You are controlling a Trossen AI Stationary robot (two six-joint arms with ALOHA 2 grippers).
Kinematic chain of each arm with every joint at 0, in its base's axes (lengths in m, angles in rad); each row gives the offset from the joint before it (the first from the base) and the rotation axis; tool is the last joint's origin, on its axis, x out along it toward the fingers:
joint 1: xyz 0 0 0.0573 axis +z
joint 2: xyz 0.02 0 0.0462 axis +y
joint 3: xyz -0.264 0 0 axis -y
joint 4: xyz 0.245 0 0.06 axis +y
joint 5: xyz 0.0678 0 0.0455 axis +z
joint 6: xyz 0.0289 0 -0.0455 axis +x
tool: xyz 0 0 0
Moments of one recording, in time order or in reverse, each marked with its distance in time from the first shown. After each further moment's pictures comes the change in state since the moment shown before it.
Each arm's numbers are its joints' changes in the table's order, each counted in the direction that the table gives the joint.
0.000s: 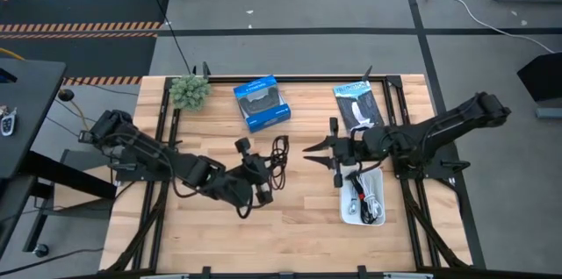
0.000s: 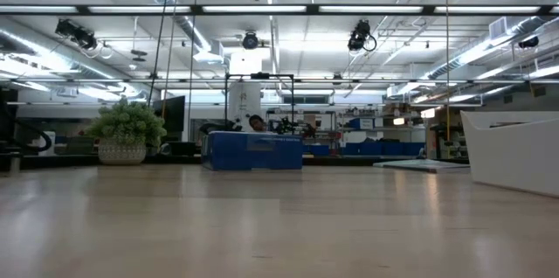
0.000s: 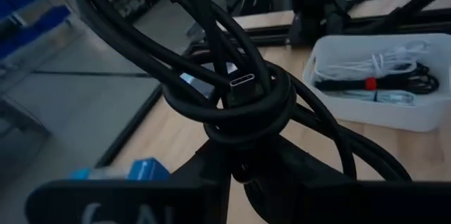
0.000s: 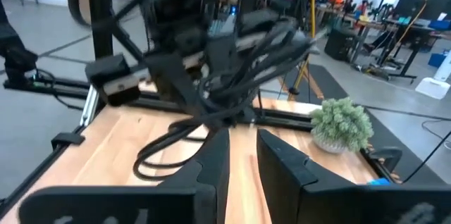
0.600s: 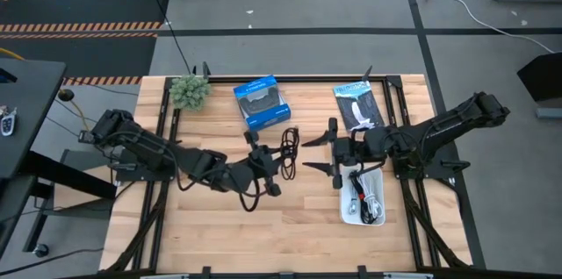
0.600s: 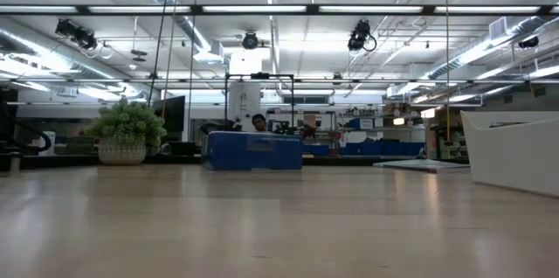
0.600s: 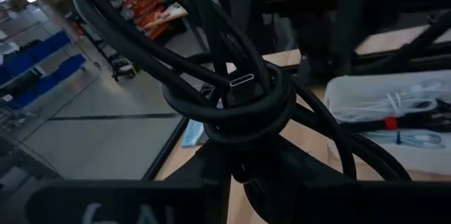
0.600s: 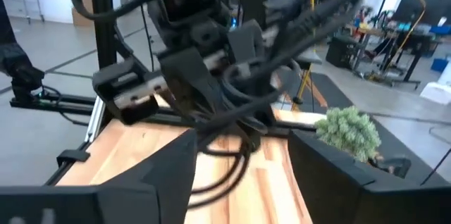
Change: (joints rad) left arm 0.067 0.009 -0.001 -0.272 -0.035 0.309; right arm 0.010 0.021 0.000 -0.067 0.000 0.017
